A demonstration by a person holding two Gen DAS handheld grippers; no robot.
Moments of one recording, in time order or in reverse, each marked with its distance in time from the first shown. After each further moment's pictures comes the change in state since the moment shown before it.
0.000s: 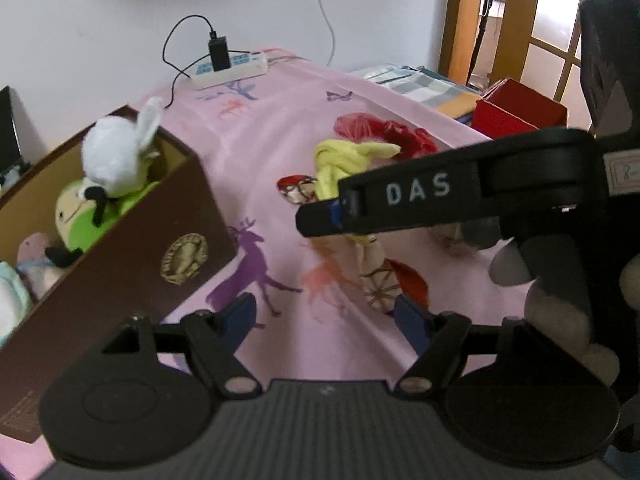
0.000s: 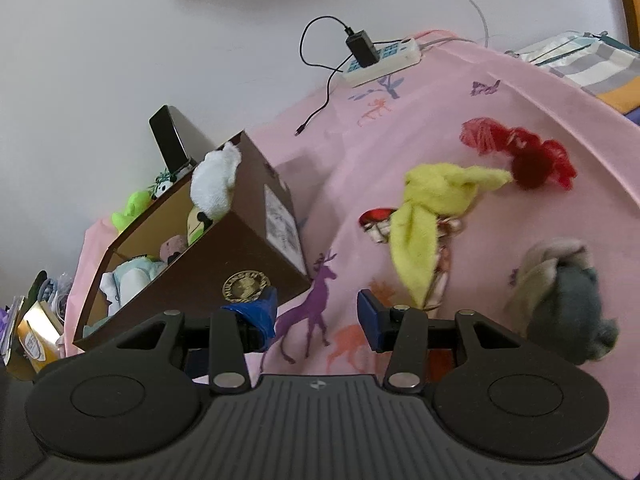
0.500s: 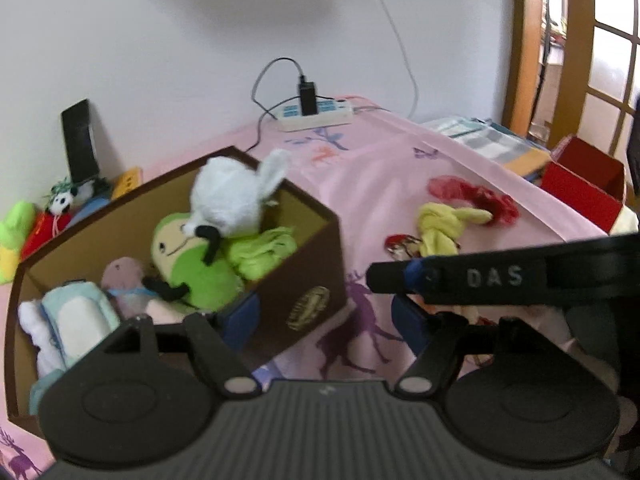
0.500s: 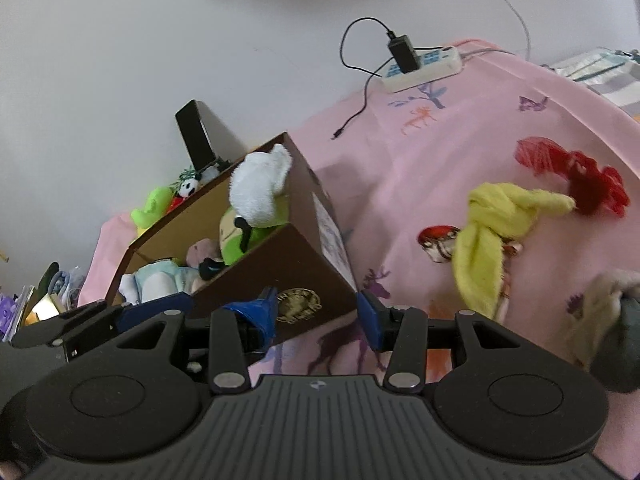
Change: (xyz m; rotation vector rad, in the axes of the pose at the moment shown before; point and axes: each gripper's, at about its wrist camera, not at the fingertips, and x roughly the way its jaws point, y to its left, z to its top) left arm -0.030 0.053 0.012 -0.070 -0.125 0.165; right arm 0.021 0.041 0.001 -0.037 -0.005 0.039
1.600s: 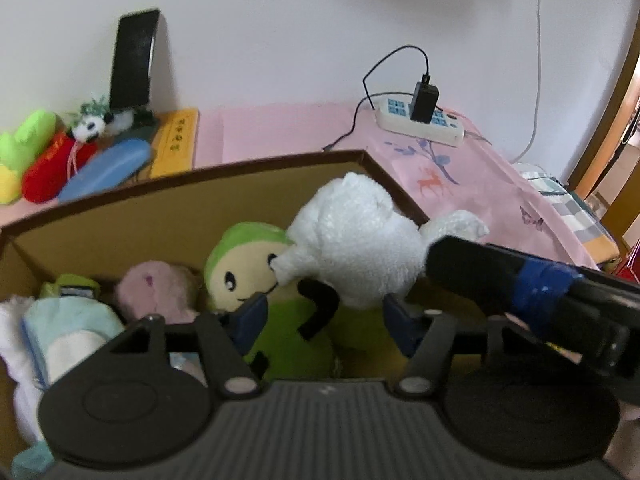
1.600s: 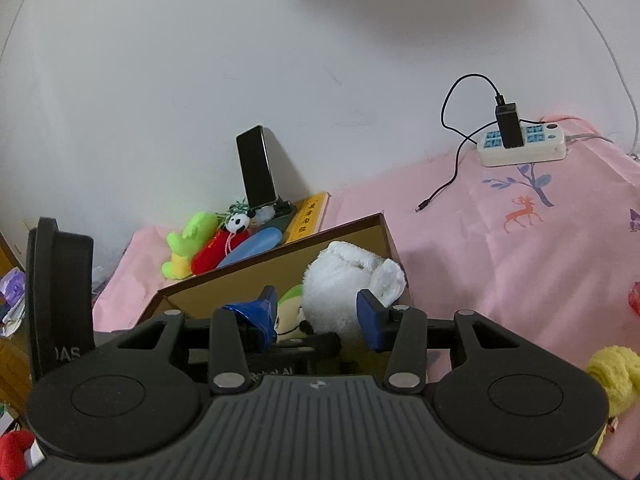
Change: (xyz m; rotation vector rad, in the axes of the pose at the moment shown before) left arm 0.082 0.120 0.046 -0.329 0.058 0.069; right arm 0.061 0.058 0.067 -0.195 -0.094 0.144
